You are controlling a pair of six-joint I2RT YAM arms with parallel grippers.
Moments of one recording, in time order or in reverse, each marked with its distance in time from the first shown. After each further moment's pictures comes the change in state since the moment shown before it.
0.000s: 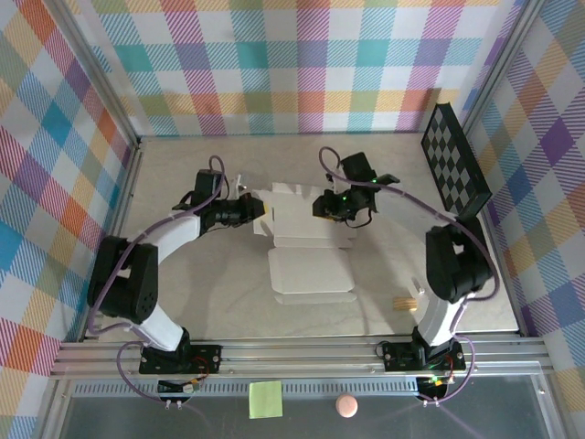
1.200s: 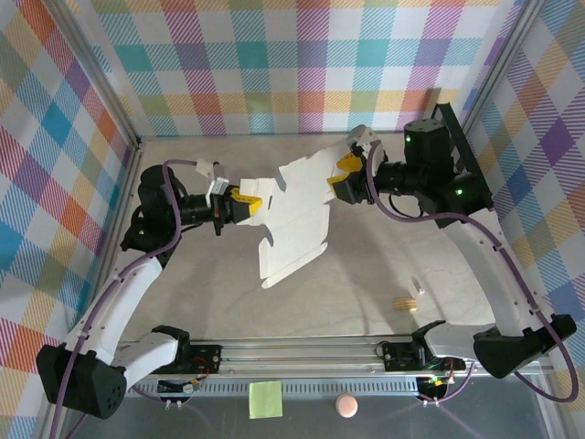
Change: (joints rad) left arm 0.000 -0.541 0.015 -0.001 0.397 0.576; right arm -0.005 -0.467 0.277 -0.234 -0.135 -0.763
